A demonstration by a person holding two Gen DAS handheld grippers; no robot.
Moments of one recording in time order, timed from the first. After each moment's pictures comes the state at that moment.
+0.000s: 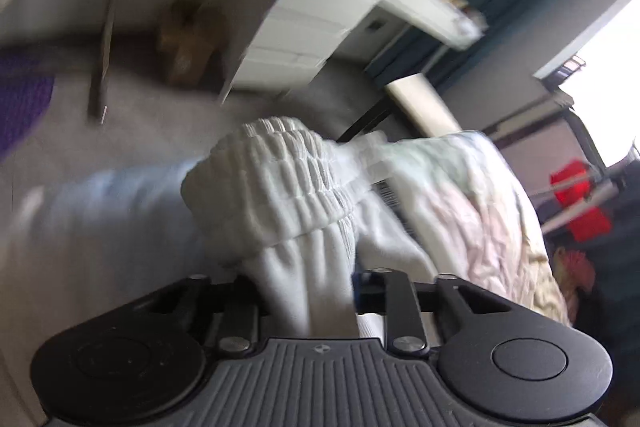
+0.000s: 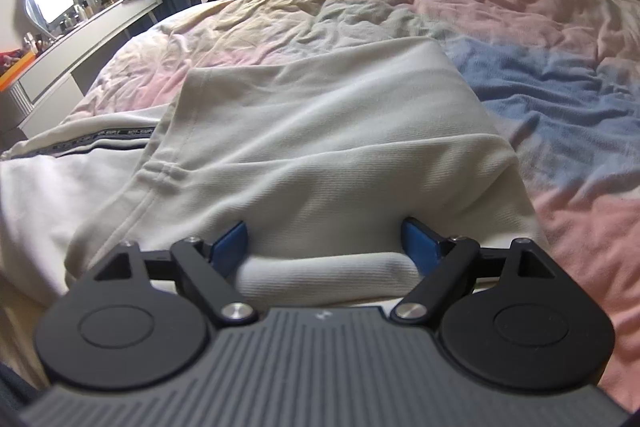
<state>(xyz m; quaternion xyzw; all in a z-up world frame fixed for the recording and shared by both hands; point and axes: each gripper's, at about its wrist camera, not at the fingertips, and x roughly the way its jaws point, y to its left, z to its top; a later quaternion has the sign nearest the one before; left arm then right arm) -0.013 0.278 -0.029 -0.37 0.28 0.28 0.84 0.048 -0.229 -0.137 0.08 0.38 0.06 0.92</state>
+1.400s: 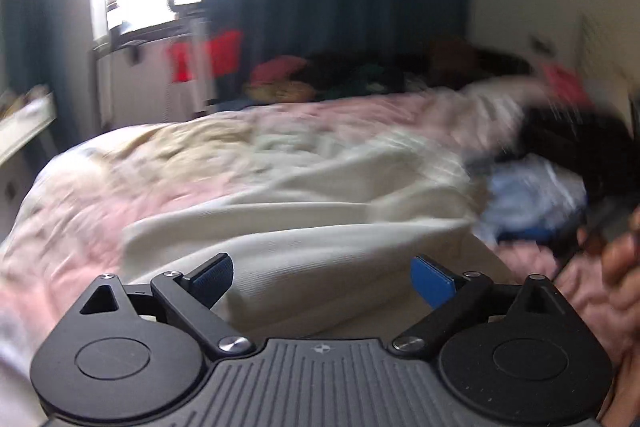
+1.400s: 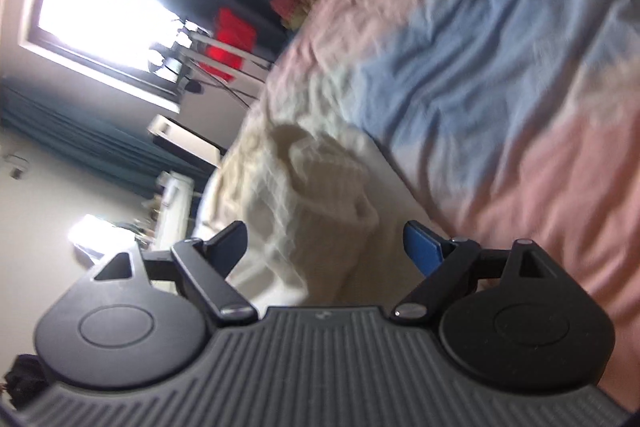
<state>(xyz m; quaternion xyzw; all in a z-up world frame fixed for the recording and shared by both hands) -0.009 -0.076 -0.058 0.05 0.26 -0.14 0.95 0.048 -0.376 -0.130 0.49 0.32 0.04 0.81</state>
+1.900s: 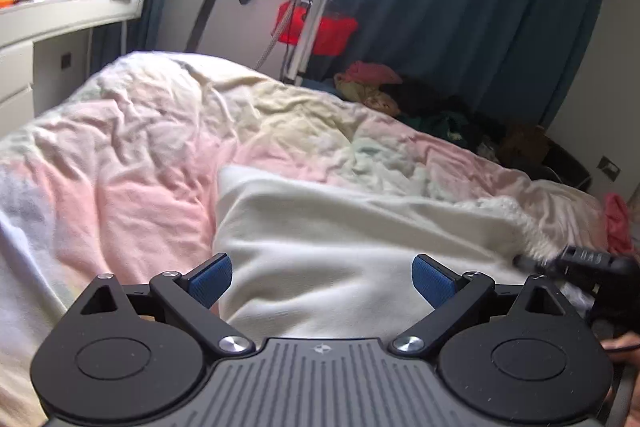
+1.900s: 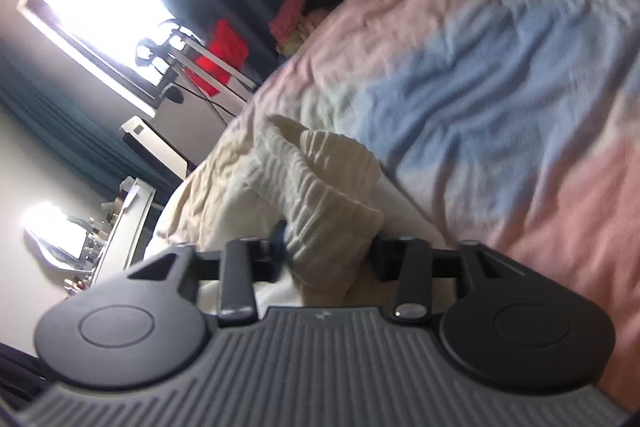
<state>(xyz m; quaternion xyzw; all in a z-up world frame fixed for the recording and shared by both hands) 0.033 0.009 -0.062 -0.13 0.30 -0.09 0.94 0.069 -0.338 -0.130 0.39 0.25 0.00 0.88</state>
